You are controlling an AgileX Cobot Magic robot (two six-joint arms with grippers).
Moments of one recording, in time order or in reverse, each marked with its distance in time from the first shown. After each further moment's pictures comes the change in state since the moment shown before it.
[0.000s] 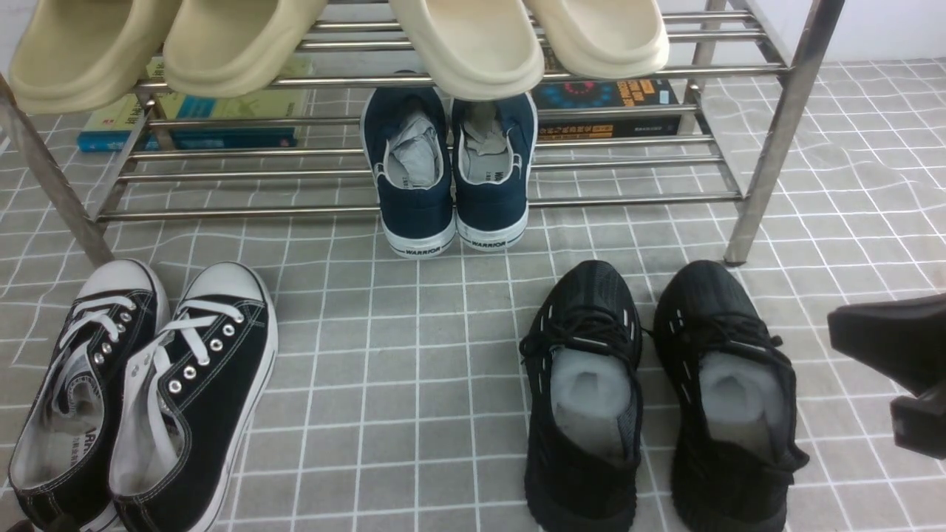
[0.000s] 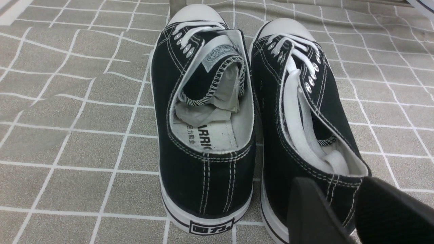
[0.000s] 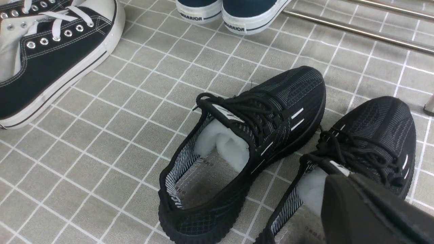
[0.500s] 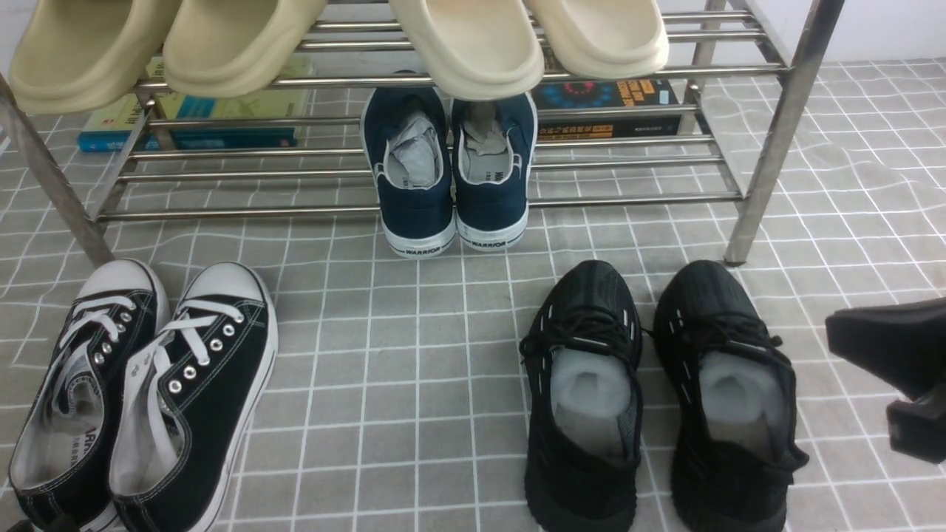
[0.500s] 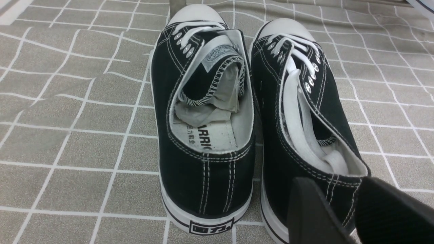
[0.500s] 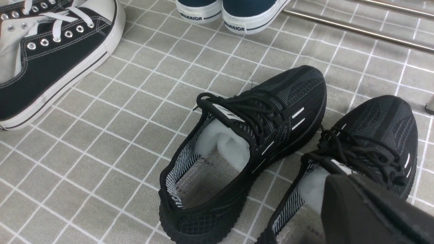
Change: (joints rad) right arm 0.000 -0.012 0.049 0.007 -0.053 0.000; left arm 0.000 0.000 0.000 0.000 0.000 0.000
